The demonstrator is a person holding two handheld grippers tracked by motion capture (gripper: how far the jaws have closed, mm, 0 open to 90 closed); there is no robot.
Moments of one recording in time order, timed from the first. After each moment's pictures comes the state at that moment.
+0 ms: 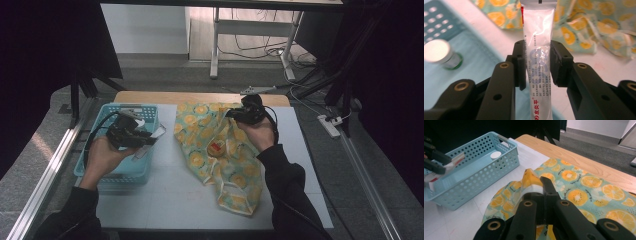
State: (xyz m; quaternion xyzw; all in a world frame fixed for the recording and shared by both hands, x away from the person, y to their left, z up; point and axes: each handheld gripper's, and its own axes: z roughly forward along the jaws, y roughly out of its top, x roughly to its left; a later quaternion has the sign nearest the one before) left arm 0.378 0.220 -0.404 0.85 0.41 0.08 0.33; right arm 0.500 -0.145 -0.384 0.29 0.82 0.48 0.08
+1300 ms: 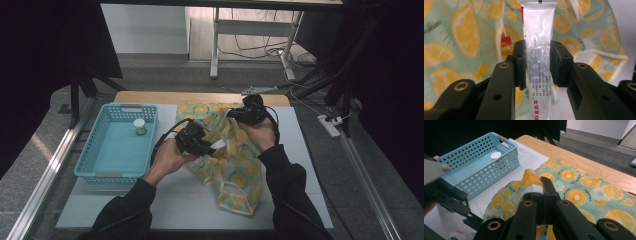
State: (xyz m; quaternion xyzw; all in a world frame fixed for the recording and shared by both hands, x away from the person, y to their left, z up) left arm 0.421 0.058 -0.432 0.89 0.30 0.03 0.33; right arm 0.500 -0.148 -0.384 0.29 0.82 0.48 0.08
